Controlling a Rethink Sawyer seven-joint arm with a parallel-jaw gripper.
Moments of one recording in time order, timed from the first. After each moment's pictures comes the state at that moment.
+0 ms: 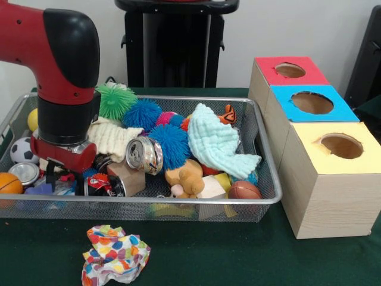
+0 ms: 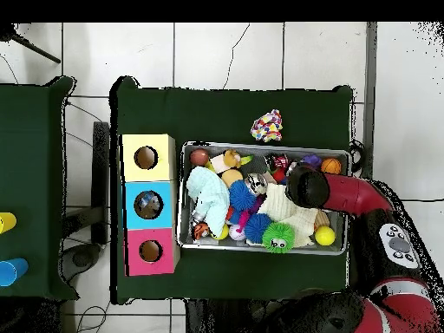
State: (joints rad) arm -0.60 -0.35 0.11 1.34 -0.44 0.37 1.99
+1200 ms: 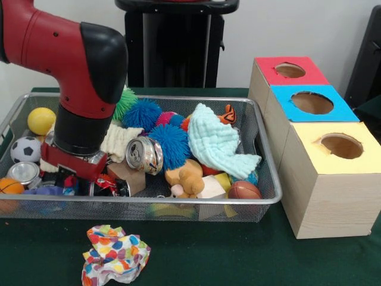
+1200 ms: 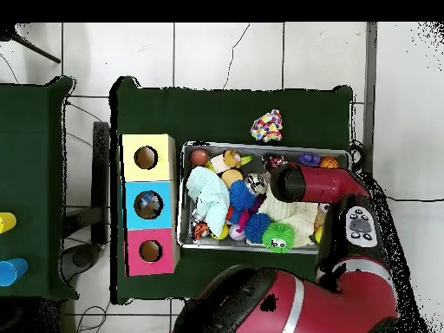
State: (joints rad) arm -0.41 -0.26 -0.09 1.23 -0.43 0.37 1.99
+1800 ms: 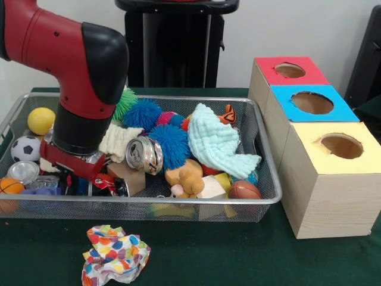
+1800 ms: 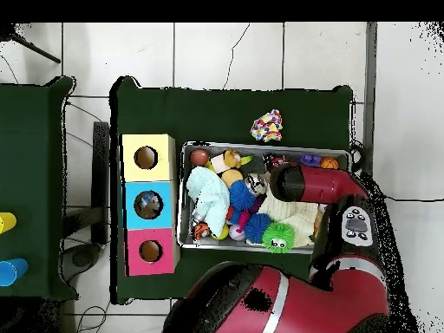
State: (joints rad) arm -0.37 -0.24 -0.16 1.23 -0.35 0.37 1.99
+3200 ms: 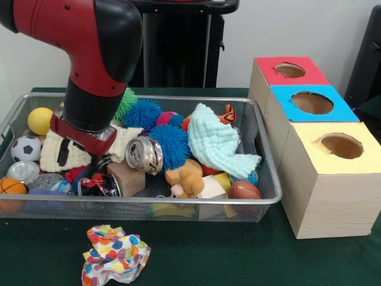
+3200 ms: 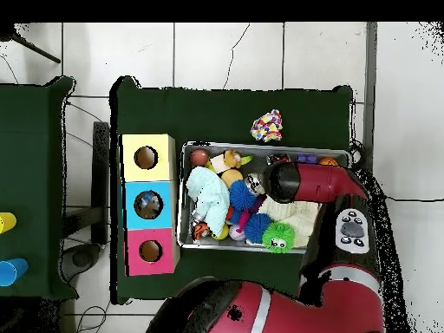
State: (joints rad) arm -0.33 -0.33 -0.18 1.27 -0.32 0.54 1.99
